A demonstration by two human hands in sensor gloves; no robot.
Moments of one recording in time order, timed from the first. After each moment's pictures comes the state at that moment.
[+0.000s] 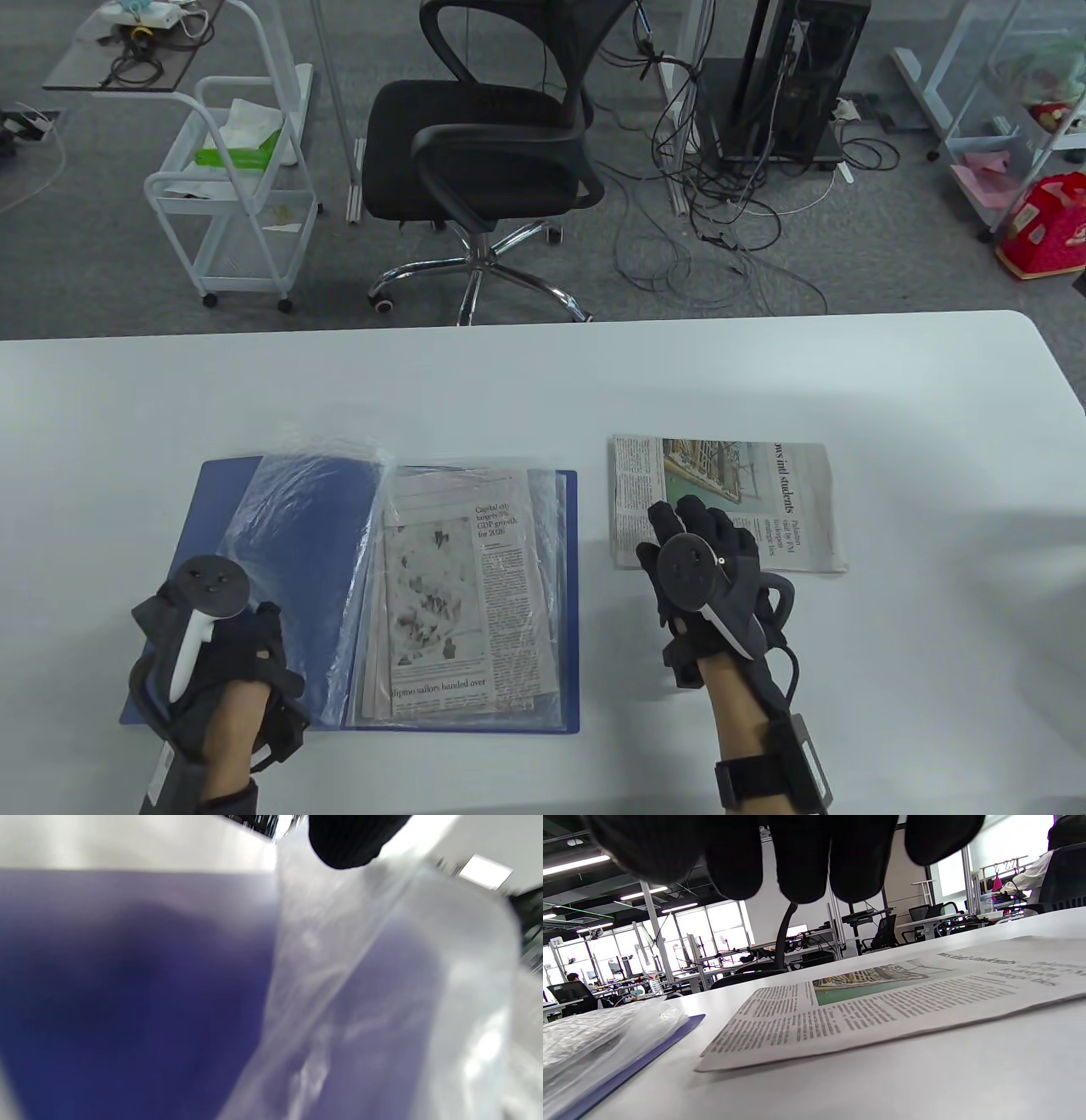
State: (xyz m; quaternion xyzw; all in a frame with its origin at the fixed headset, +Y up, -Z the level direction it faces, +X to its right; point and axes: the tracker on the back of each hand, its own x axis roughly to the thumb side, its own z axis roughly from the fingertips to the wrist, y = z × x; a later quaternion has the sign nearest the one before) left_hand -0.327 -0.723 -0.226 -0.10 0.29 0.24 0.92; right_hand 0.153 -0.725 -0.300 -0.01 -0.09 0.99 0.10
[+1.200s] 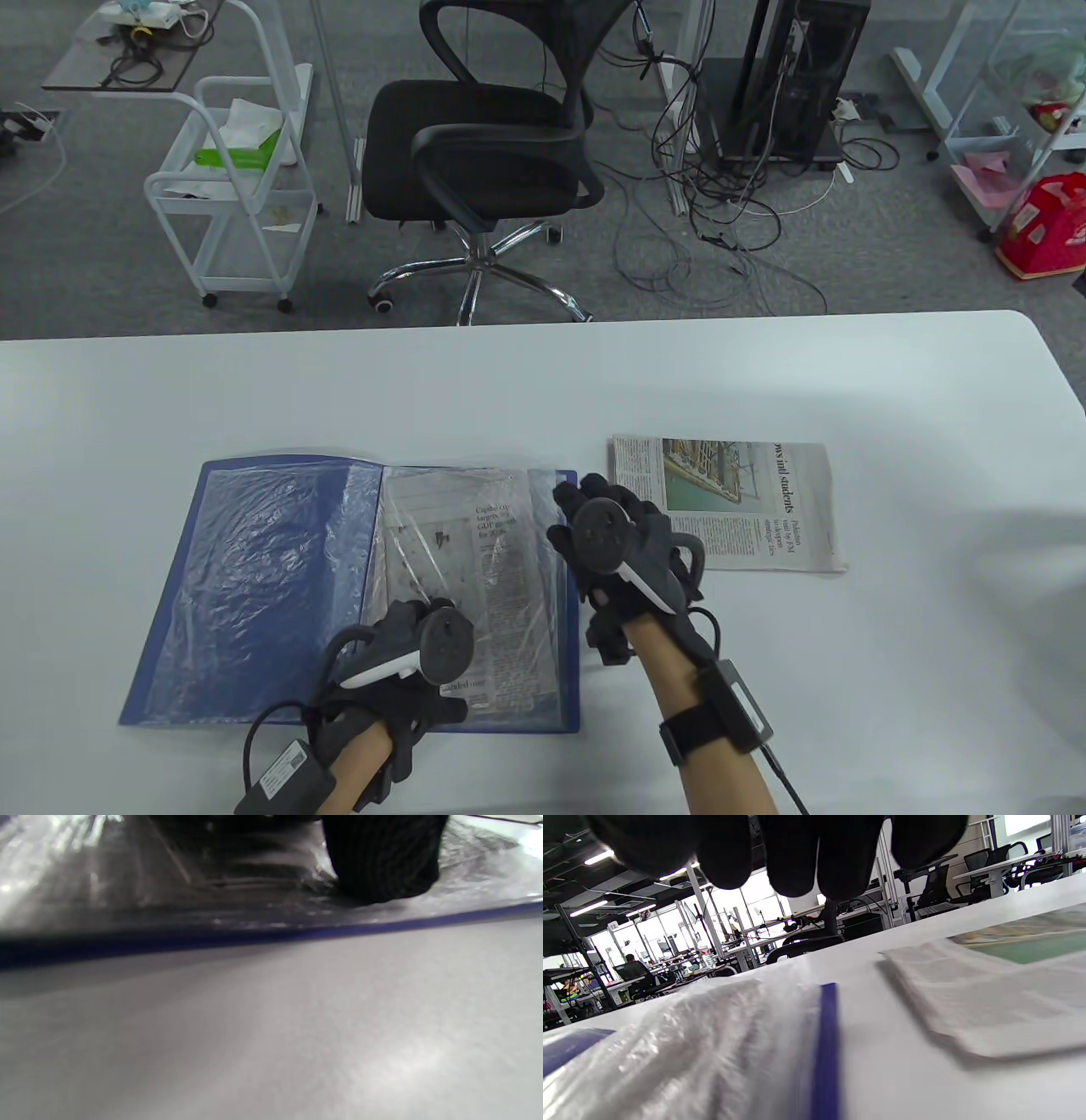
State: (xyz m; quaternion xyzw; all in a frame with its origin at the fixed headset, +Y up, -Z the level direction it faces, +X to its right) left_hand -0.148 -0.778 -0.232 -0.28 -0.17 0.02 0.94; right_hand 0.044 -0.710 -0.345 0.05 -0.03 0.99 0.15
